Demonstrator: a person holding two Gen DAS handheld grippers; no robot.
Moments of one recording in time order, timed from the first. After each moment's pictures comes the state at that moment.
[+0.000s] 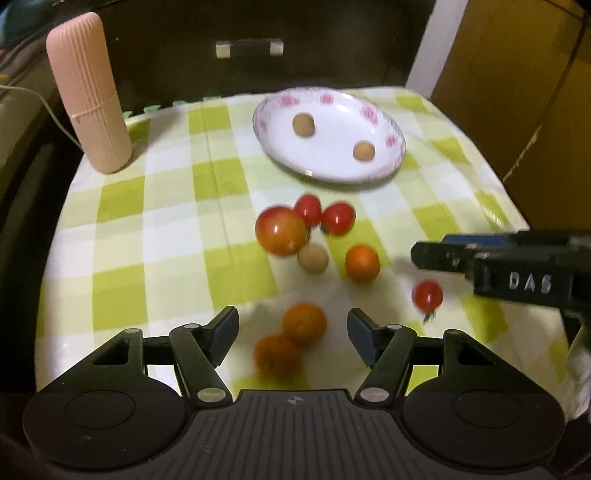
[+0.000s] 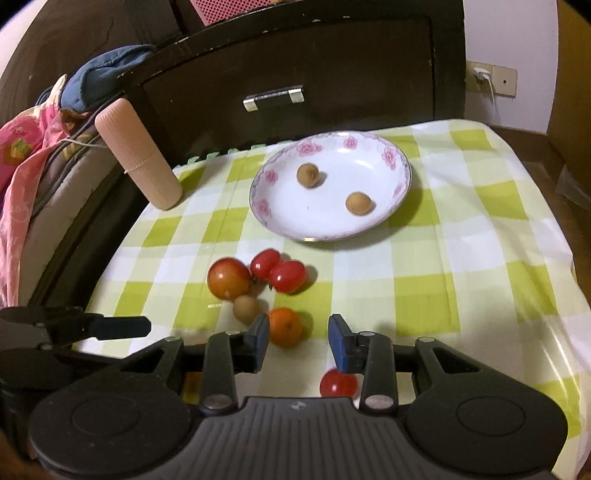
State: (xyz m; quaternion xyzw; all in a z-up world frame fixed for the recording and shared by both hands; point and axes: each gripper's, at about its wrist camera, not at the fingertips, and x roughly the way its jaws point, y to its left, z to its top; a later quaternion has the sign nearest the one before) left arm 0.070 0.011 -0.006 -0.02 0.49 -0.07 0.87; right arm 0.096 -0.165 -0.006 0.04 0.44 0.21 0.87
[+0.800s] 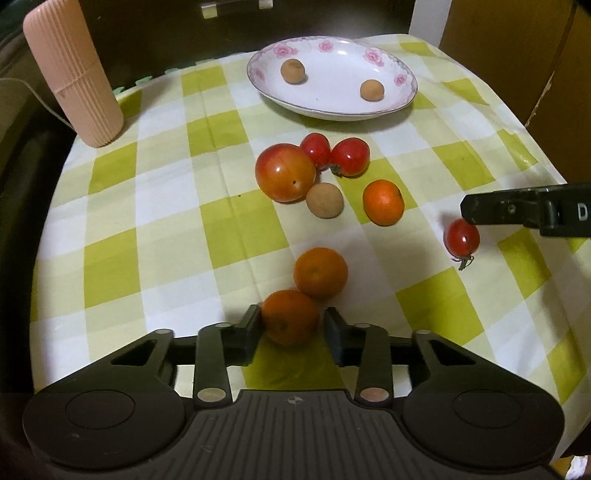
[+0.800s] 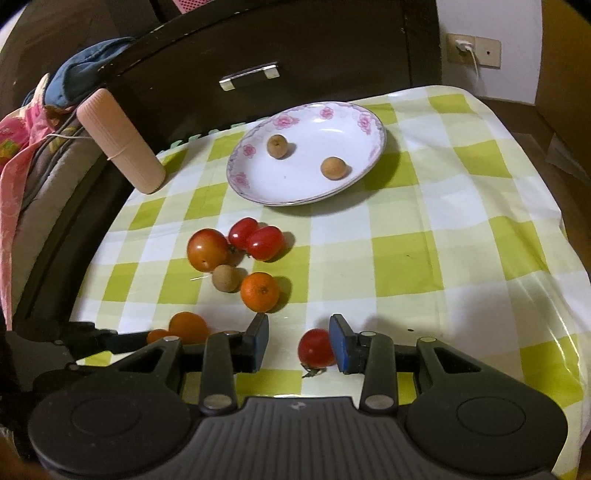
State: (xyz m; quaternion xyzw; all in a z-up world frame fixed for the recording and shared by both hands) left arm 0.066 0.001 -0.043 0.04 0.52 -0.05 0.85; right arm 0.091 -0.184 -0.022 0.06 0.47 0.19 0.86
